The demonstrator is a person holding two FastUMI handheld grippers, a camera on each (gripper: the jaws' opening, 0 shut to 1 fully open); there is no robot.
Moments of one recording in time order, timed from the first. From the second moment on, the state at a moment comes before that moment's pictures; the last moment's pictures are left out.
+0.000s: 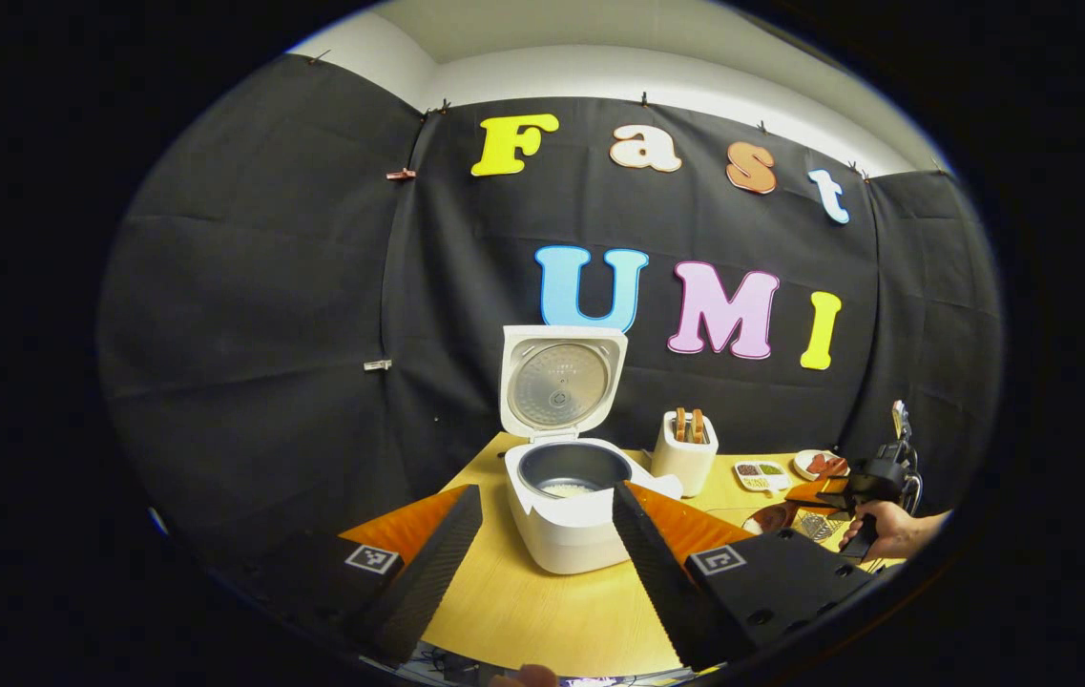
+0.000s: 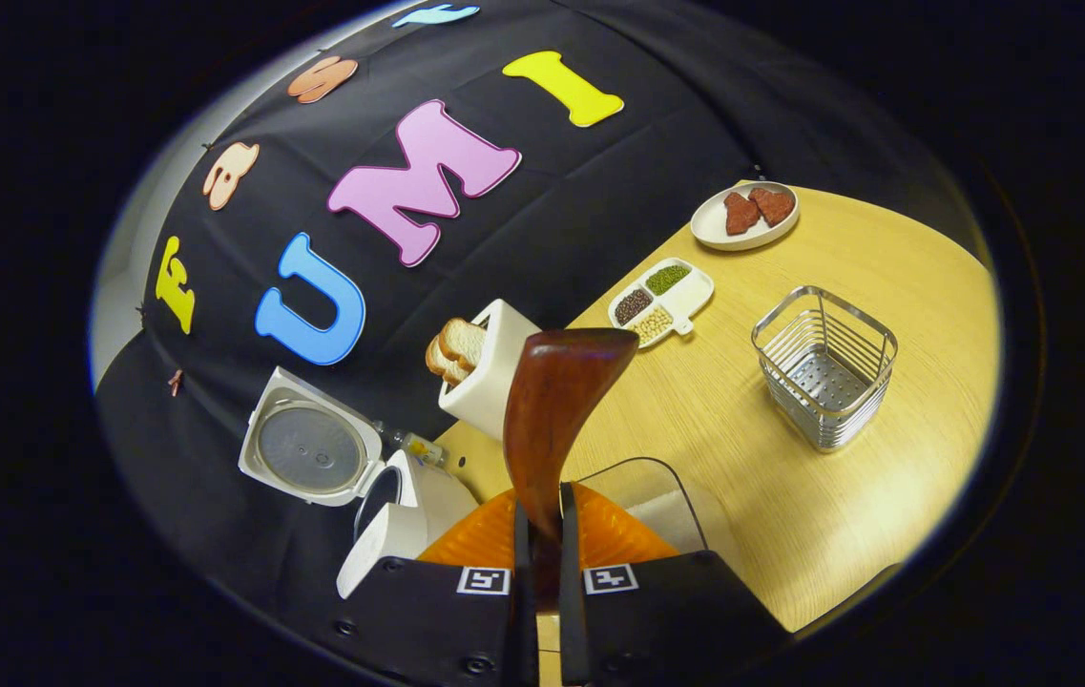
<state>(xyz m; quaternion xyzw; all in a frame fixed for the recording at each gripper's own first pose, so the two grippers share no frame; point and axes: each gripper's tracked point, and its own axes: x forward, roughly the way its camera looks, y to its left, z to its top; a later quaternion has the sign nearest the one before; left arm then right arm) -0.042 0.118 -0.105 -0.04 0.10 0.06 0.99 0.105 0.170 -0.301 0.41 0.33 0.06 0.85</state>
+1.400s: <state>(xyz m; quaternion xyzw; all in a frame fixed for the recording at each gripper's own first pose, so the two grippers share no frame) -0.042 0.165 -0.120 -0.06 0.12 0.10 0.99 0.208 0.419 -0.133 0.52 0.29 0.19 0.78</state>
